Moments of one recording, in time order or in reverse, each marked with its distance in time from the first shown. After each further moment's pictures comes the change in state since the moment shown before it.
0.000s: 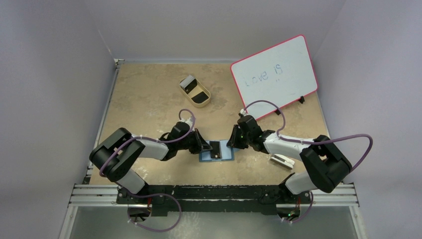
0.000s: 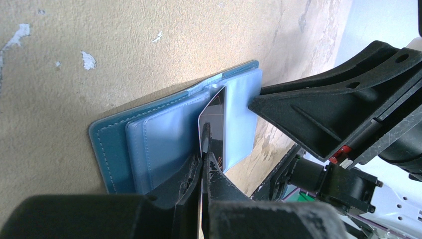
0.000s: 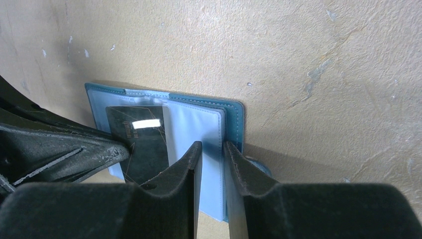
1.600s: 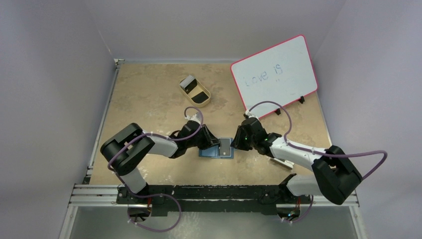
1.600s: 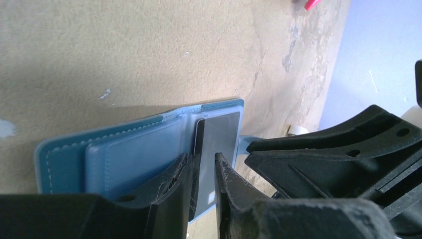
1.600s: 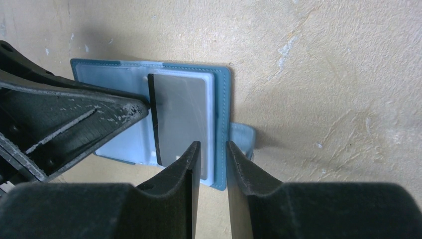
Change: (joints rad) left arm -0.092 0.106 0.122 0.027 -0.209 -0.080; right arm 0.005 -0.142 -0.039 -0.082 0.055 0.013
